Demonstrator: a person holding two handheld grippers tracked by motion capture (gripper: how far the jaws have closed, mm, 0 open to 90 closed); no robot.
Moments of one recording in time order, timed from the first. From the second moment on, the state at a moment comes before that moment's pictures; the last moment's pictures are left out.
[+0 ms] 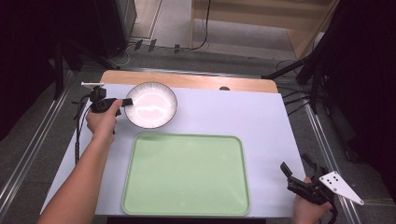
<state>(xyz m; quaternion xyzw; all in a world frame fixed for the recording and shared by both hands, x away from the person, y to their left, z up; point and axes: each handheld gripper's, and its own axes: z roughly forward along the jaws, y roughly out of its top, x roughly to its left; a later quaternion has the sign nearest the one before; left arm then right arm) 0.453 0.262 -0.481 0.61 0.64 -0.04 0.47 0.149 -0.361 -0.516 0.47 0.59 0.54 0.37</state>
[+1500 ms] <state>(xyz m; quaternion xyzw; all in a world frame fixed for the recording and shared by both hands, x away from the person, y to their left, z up) 0.379 0.220 -0.466 0.68 0.54 -0.08 0.49 0.149 -0.360 -0.516 0.47 0.60 0.54 0.37</state>
